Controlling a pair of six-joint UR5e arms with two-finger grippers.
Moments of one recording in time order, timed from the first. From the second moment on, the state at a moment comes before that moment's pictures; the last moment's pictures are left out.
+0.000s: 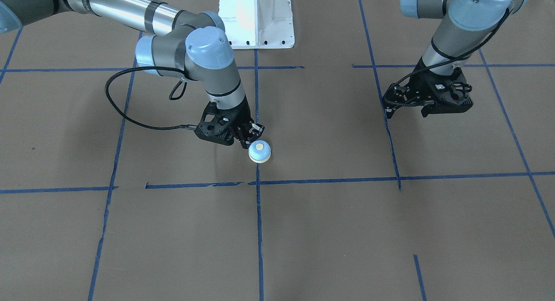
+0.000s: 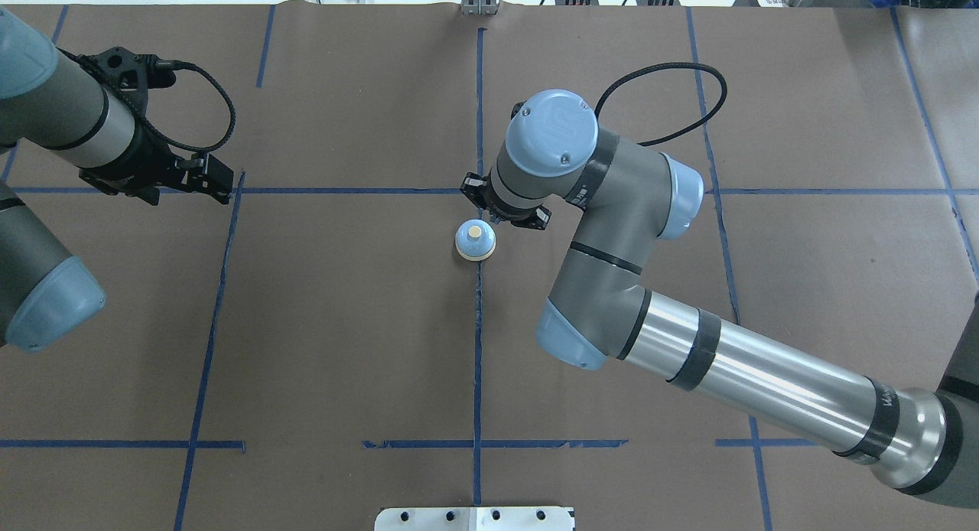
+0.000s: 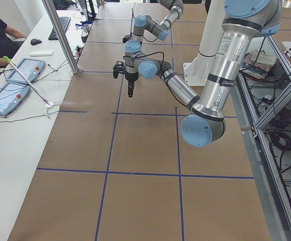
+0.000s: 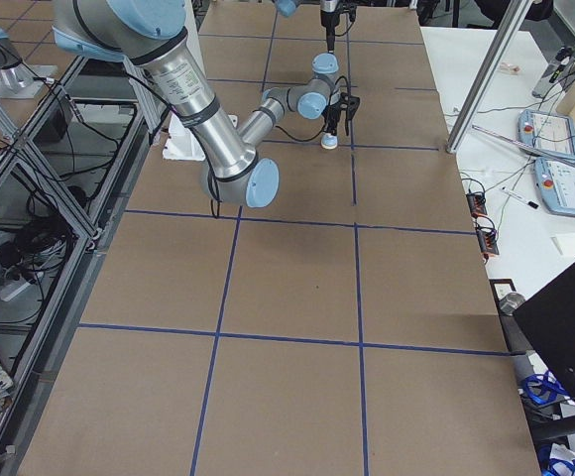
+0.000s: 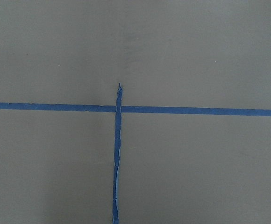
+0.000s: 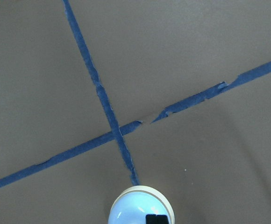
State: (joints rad) left arm -0.89 -1.87 -1.96 -1.55 -2.06 -0.93; right arm 0.57 -0.77 1.45 -1.35 1.83 1.63
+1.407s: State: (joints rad) left arm -0.88 -1.87 -1.98 -1.55 -2.06 -0.95; right arm 0.53 -0.70 1.33 -1.36 1.79 1.63
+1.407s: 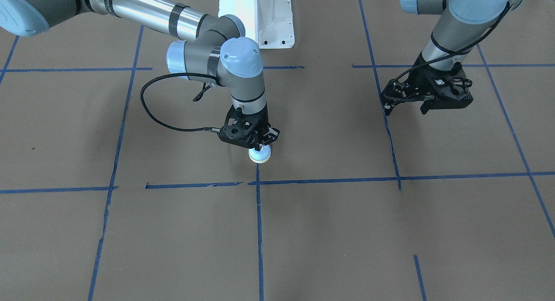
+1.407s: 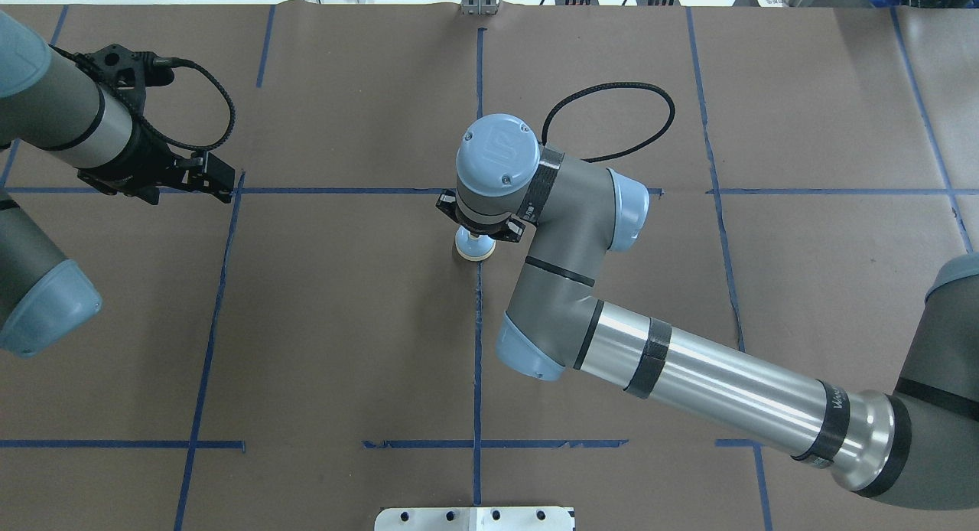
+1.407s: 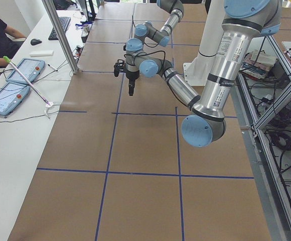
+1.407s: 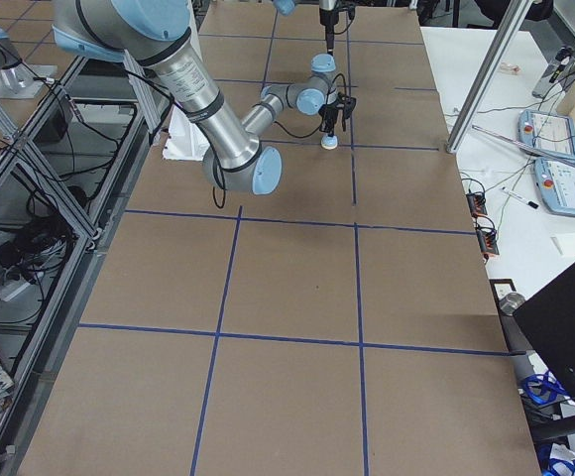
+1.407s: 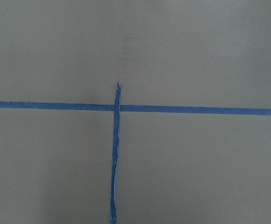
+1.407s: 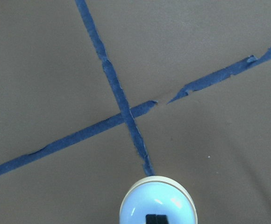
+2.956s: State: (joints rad) left arm -0.90 -1.81 -2.00 -1.55 -2.07 -0.86; right arm 1.06 -1.39 1.89 -1.43 2.25 0.87
